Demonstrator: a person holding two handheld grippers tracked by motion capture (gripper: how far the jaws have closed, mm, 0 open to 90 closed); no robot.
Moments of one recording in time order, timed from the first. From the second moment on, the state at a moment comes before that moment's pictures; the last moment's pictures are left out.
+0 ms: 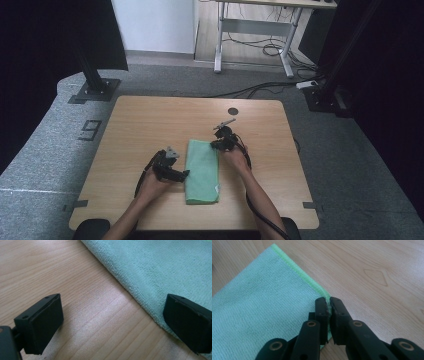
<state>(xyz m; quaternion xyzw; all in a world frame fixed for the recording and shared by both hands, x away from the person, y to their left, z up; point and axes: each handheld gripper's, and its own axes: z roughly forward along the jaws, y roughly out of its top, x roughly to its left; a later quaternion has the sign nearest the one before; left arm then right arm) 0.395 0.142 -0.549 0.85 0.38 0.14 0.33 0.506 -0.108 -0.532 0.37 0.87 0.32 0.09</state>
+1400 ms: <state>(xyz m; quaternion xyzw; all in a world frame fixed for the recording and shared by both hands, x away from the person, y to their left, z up) 0.397 0.139 -0.549 0.84 0.41 0.15 0.32 0.435 -0.121 -0.460 0.27 0.87 0.40 0.11</state>
